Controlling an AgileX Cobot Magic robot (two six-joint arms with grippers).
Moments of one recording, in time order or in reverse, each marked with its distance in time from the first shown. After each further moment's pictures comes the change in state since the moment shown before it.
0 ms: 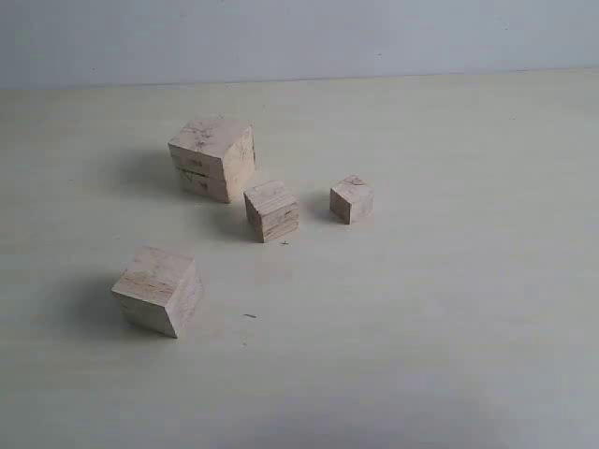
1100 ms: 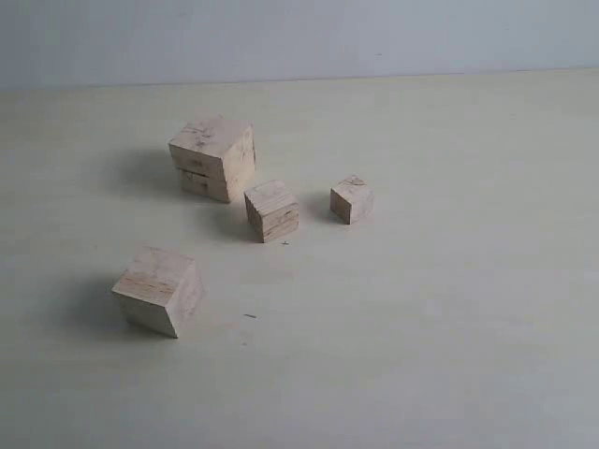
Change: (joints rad) left arm 0.000 0.000 0.000 0.000 0.002 0.000; right arm 0.000 0.301 -0.463 0.143 -0.283 0.183
